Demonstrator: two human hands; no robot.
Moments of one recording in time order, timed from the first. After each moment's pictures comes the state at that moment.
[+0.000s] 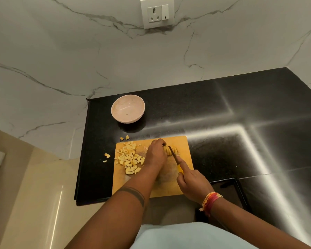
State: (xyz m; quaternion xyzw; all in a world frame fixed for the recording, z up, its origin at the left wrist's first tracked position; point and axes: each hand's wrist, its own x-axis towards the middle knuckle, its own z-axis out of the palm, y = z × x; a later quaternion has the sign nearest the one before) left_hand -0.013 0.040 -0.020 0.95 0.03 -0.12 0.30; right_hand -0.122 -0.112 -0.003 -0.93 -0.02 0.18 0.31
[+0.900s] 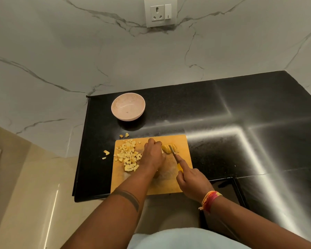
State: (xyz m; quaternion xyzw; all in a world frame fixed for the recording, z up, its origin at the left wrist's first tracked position) left_hand -0.026 0.052 -0.023 0.97 0.00 -0.13 0.21; right_hand -0.124 -0.111 0.003 -0.94 -0.01 0.19 0.30
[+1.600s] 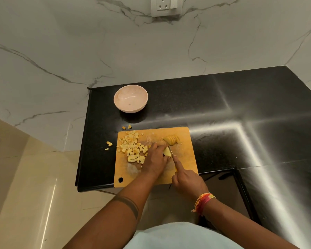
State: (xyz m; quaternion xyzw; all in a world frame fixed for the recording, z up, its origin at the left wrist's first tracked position) left_hand -0.074 0.065 -0.046 0.95 -0.03 -0.10 0.31; right_hand -0.155 -0.076 -0.011 -0.95 0.01 0.20 0.21
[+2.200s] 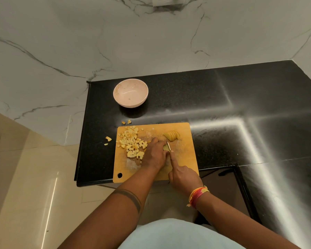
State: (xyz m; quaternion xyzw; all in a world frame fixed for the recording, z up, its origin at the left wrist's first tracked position) left_hand -0.069 0.062 -0.040 0.95 -0.01 -0.11 0.29; right_hand -0.149 -0.066 -0.021 -0.96 -0.02 0.23 0.17
